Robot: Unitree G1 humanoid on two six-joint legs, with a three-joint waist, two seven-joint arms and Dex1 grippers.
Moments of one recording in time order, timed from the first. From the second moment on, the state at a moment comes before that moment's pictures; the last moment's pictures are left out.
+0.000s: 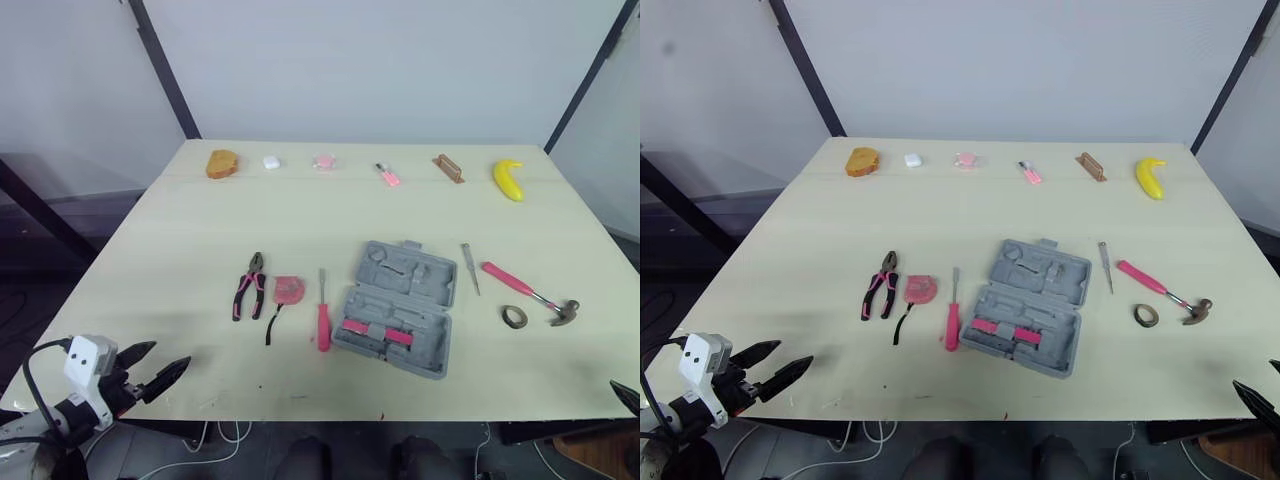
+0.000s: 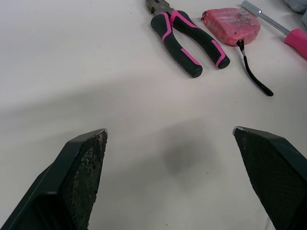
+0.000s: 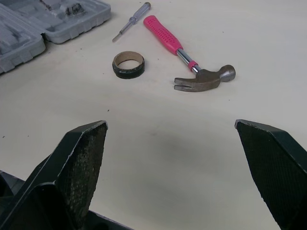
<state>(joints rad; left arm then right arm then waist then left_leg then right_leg) 0.28 0.68 0.54 0.17 -0.45 0.16 -1.01 0.29 -0.72 -0.67 0.59 0.54 -0.24 1.28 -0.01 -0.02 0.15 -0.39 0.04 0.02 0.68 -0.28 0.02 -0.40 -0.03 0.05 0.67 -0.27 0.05</state>
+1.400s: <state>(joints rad) -0.68 0.57 -0.01 0.74 -0.25 0.06 -1.30 -0.07 -0.63 -0.12 0.04 0.28 0.14 0.86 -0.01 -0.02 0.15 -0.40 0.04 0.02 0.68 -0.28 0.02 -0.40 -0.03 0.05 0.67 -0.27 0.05</state>
